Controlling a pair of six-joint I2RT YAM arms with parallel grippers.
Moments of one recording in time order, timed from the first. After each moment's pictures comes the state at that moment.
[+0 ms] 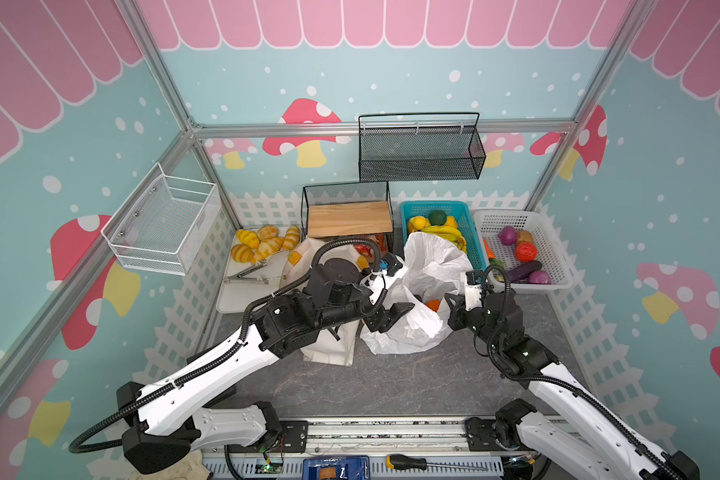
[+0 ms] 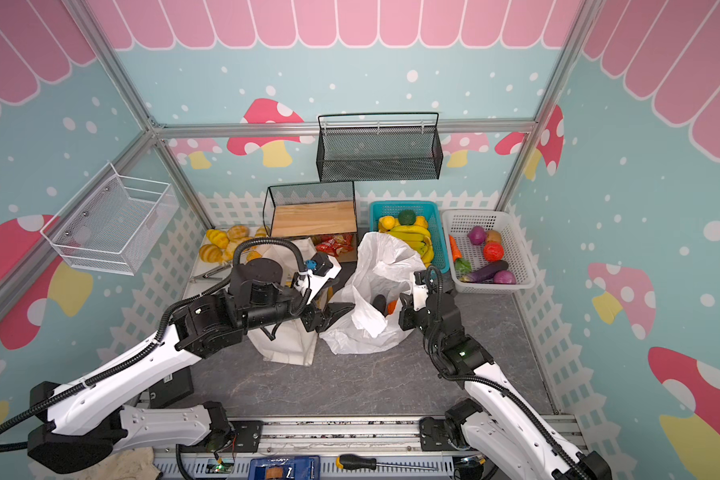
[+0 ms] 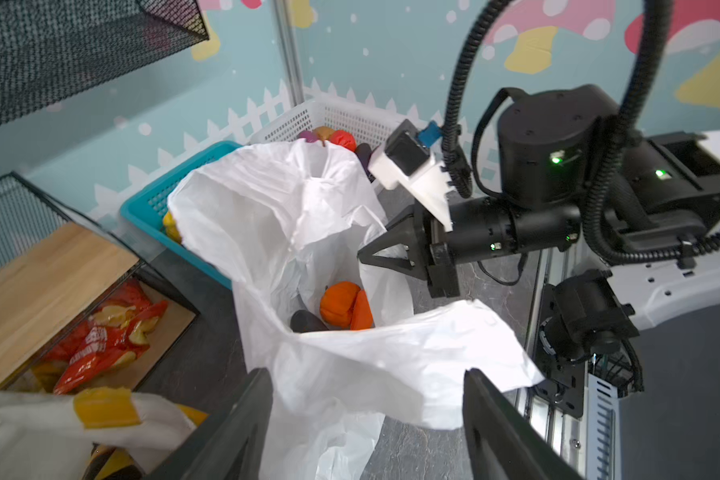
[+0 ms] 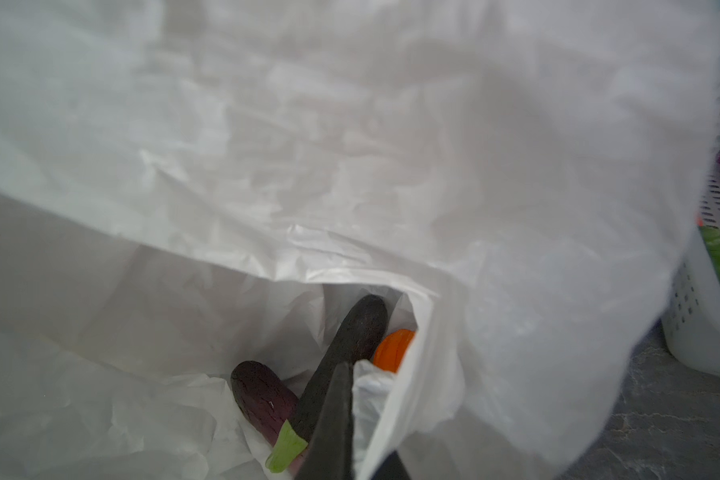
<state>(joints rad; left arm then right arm) -0.99 1.20 1.36 -0.54 0.06 0.10 0.46 0.82 0.59 -0.14 0.02 0.20</state>
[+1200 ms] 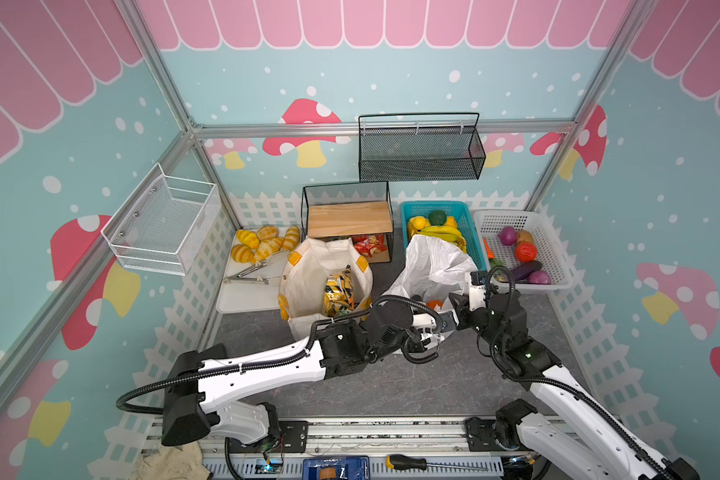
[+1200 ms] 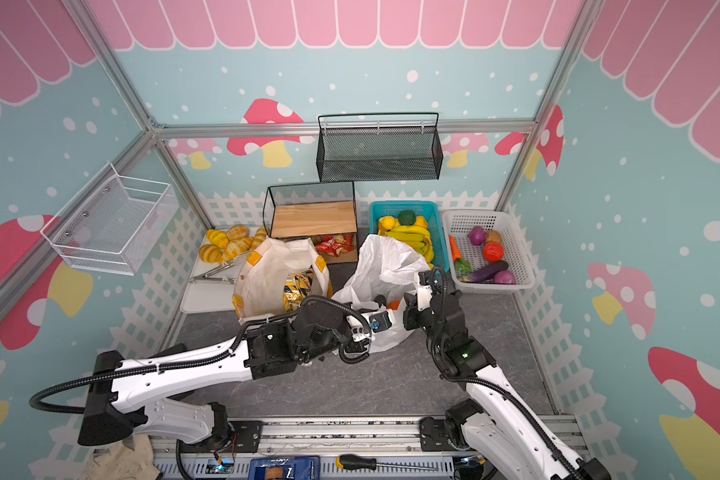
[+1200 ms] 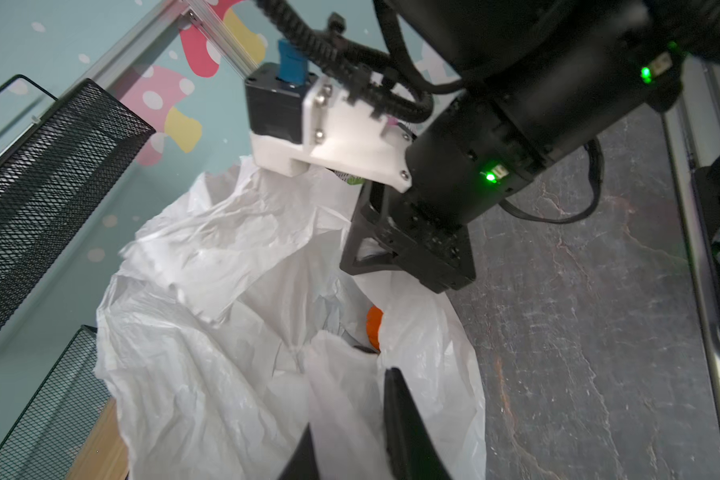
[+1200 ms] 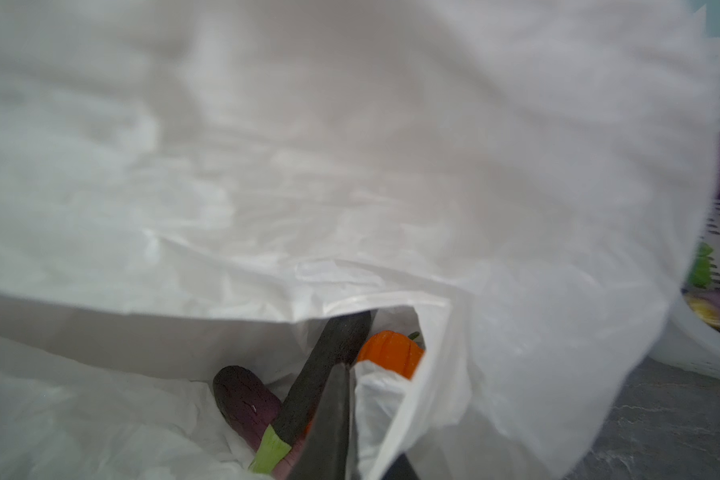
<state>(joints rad) -1.16 1.36 1.16 -0.16 -0.21 0.44 0.43 0.78 0.56 -0.14 0.02 0.18</state>
